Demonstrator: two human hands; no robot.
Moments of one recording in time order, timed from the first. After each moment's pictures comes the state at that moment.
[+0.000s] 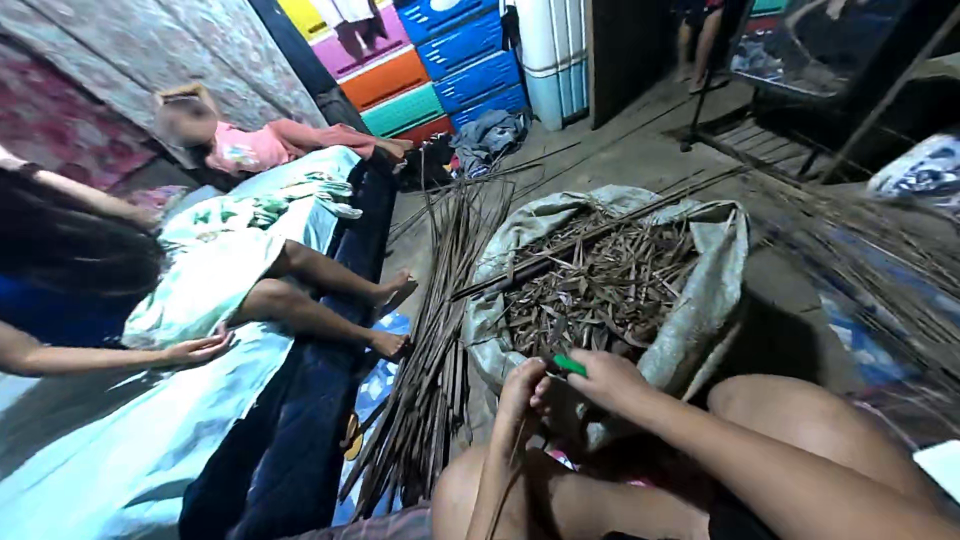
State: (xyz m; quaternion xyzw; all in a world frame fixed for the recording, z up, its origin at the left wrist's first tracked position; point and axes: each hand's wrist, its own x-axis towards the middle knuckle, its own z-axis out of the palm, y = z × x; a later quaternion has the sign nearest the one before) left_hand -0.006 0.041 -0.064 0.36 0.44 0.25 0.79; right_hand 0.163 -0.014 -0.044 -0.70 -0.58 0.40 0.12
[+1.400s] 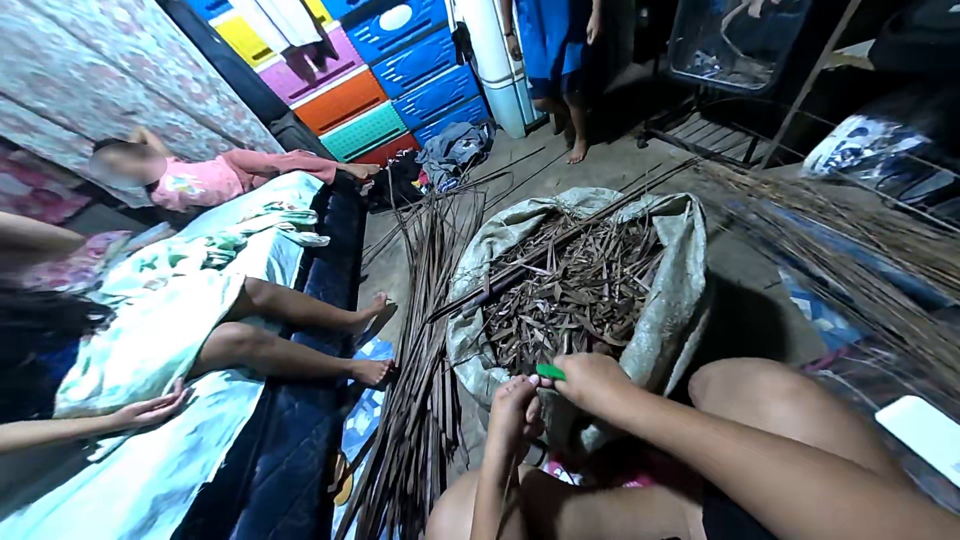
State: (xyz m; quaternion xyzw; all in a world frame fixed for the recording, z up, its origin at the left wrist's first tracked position) left_hand -0.004 0.035 -0.058 0.42 0.44 0.23 0.76; right_hand 0.162 -0.008 -0.026 -0.73 -0.57 0.38 0.06
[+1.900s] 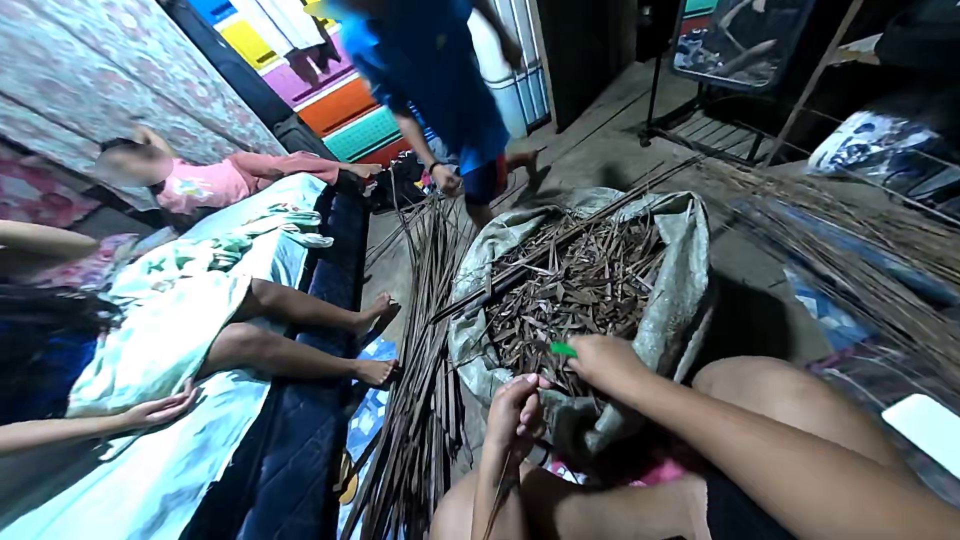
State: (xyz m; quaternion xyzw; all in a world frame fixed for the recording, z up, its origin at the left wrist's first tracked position) left_hand -0.012 0.036 -0.054 0.36 0.37 0.24 0.82; right_hand 0.181 -0.002 -0.026 -0.76 -0.54 0.35 0.06
